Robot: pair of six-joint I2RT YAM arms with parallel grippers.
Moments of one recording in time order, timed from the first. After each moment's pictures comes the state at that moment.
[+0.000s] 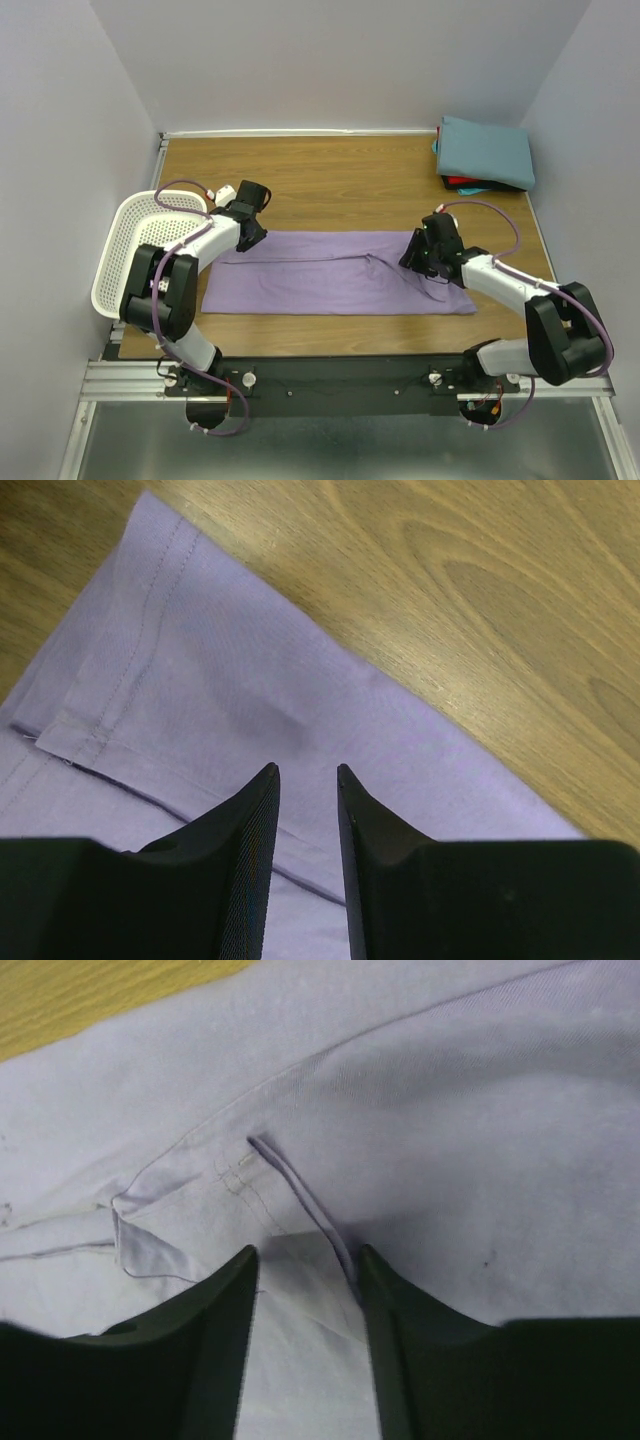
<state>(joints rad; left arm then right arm) -0.30 1.61 0.99 -0.45 -0.34 -0.90 0.36 1.35 0.62 -0.17 0.07 0.65</state>
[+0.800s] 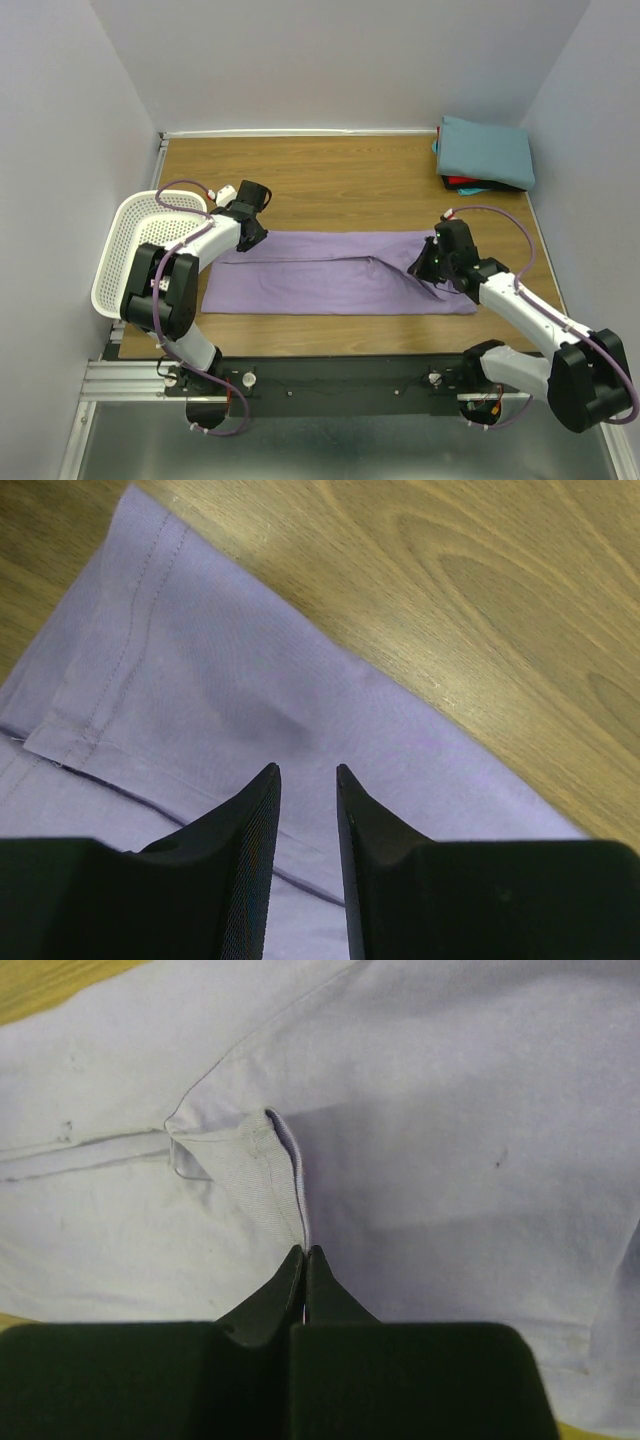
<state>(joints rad) -0.30 1.62 0.99 -0.44 -0.32 -0.90 0.37 1.10 0.57 -0.31 -0.02 0.64</state>
